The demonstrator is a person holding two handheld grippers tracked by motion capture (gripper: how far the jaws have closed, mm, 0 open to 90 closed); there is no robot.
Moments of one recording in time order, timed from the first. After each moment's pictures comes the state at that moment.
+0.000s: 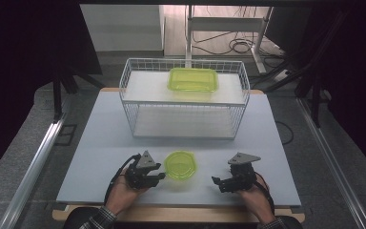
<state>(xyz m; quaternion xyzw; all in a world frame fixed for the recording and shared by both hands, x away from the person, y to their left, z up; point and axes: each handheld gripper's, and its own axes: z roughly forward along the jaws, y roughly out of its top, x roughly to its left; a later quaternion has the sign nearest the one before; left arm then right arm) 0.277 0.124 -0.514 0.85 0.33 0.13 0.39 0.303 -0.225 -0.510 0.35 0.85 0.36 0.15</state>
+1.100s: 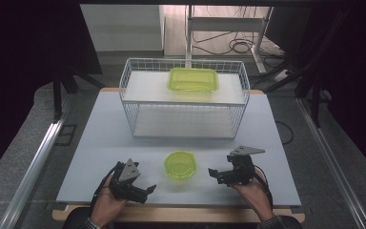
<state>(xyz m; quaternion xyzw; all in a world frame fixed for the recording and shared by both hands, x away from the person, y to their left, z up) 0.245 0.157 -0.522 0.84 0.34 0.17 0.39 0.314 -0.218 -0.491 0.40 0.81 0.42 0.09</state>
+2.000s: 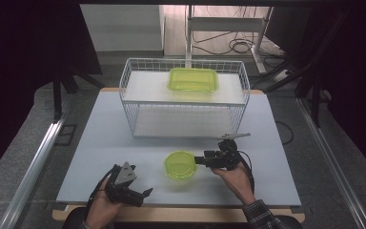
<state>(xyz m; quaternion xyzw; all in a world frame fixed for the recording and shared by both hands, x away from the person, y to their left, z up) 0.236 0.165 -0.523 0.84 0.34 0.17 0.38 0.351 -0.180 -0.484 0.41 0.79 0.44 -0.04</state>
